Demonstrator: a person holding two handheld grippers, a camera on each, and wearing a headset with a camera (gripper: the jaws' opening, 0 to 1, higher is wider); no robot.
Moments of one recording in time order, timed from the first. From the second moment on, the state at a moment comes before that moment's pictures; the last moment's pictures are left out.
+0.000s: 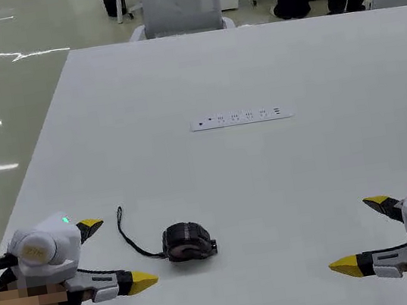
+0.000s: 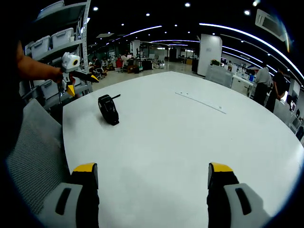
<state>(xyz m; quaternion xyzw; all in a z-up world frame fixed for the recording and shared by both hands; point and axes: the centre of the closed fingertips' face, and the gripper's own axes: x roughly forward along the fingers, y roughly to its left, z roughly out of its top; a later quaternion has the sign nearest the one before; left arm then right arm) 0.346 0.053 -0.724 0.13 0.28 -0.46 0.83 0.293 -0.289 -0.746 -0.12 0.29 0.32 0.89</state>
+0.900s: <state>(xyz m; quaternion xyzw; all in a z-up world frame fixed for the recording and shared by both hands) 0.364 0.013 -0.742 0.23 0.30 -0.55 0.75 0.326 -0.237 -0.751 -0.13 0.27 0.36 0.88</state>
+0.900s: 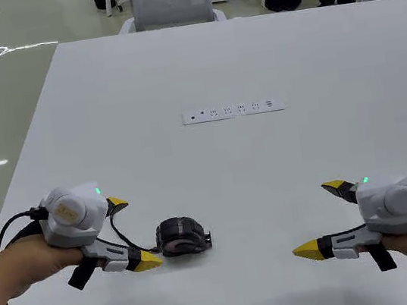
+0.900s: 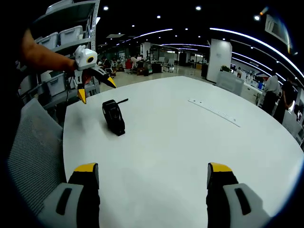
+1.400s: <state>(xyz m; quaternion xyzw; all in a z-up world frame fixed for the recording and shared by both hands) 0.372 -0.016 -0.746 0.29 0.28 -0.60 0.69 0.343 -0.188 -0.749 -0.16 0.26 0.44 0.85</state>
